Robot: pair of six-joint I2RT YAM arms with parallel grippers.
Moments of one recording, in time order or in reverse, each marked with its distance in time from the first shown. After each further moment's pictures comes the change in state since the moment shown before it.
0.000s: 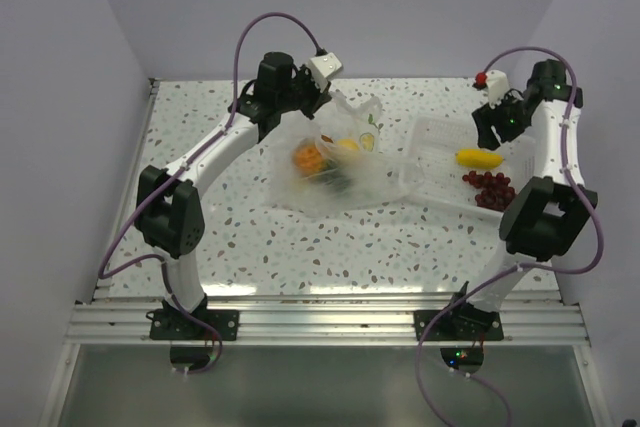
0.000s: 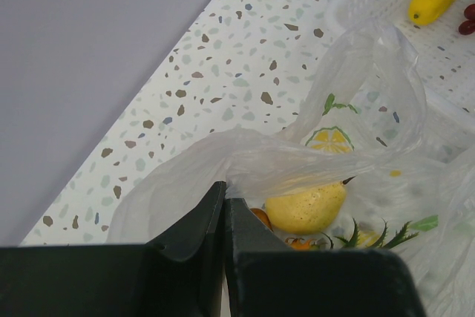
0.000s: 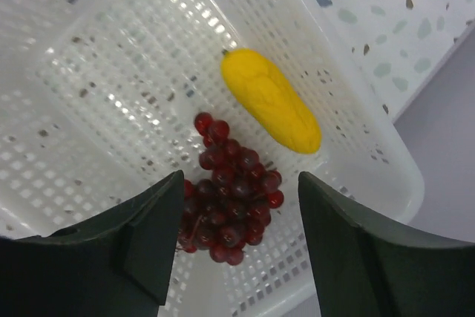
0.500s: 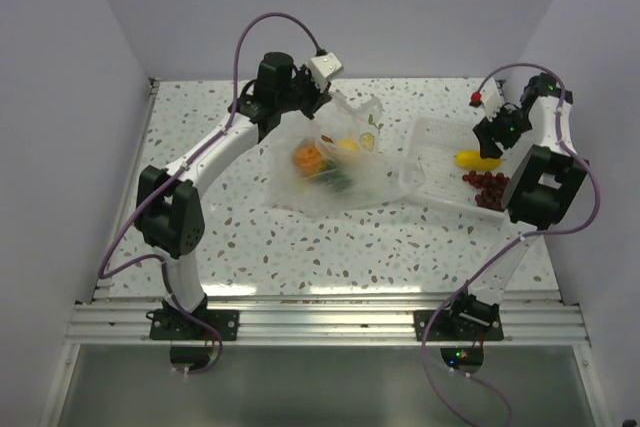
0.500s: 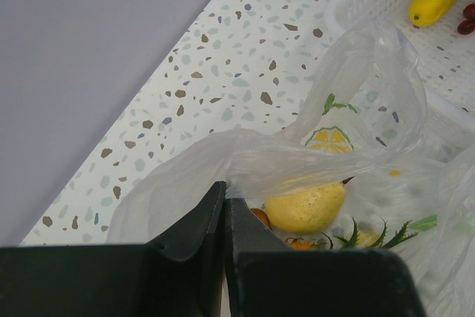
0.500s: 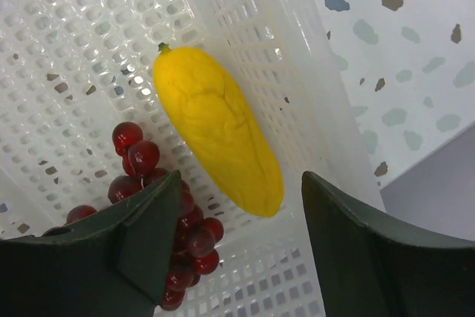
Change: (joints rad) left arm 0.000 0.000 0.000 0.000 0.002 0.000; right arm -0.086 0.344 0.149 -0.021 -0.019 -0.319
